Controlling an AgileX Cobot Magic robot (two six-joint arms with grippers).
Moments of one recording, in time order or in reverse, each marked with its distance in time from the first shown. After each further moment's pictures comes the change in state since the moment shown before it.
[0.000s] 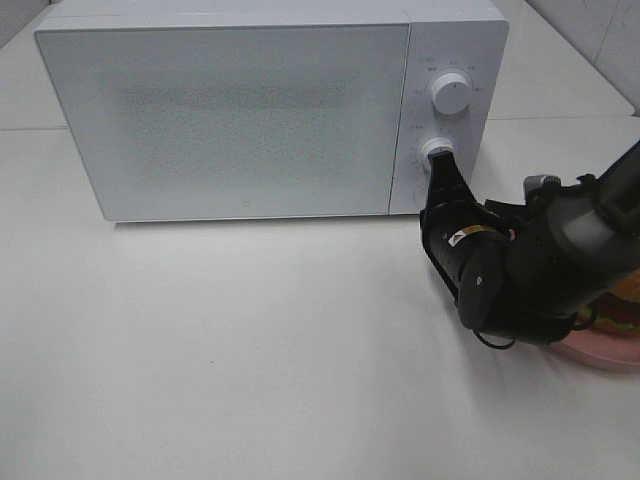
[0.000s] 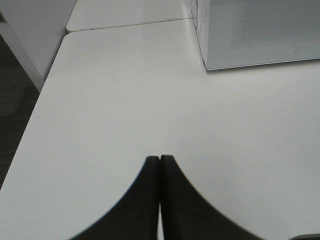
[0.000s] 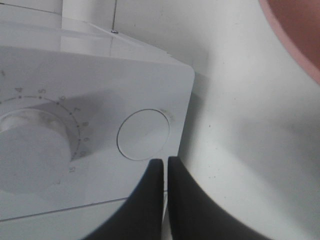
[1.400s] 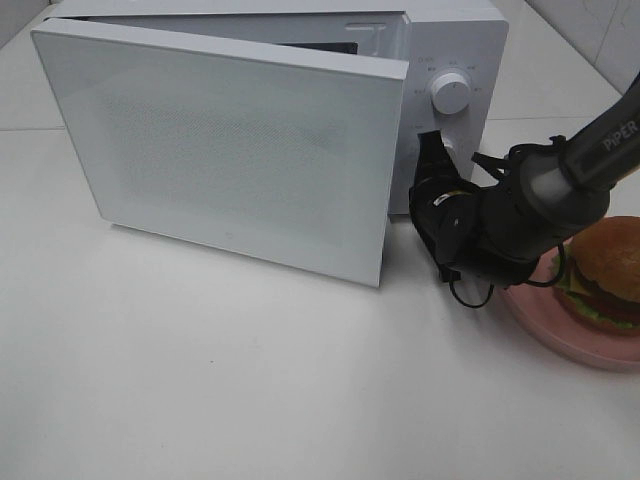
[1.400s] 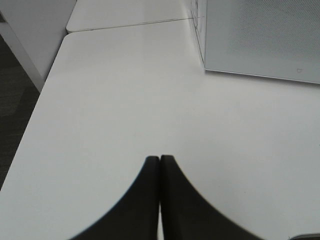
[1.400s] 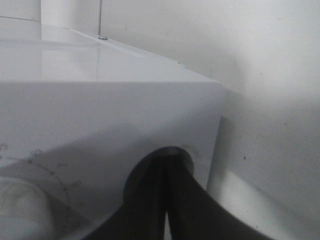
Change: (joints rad) left arm 0.000 0.000 0.000 0.001 -0.001 0.000; right arm -0.090 0.080 -0.224 0.029 0.176 -0.080
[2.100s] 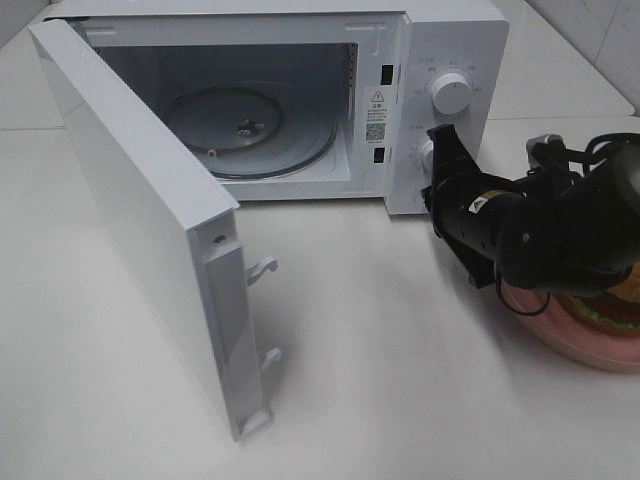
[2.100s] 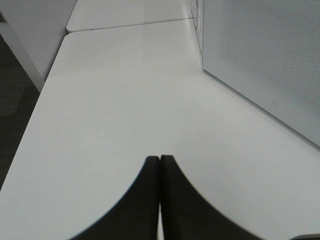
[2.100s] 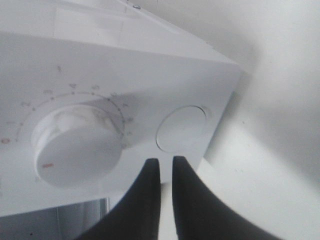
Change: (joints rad) left arm 0.000 0.000 0.000 0.000 0.000 0.000; right arm -0.021 -0.196 0.216 -0.259 0.034 0.051
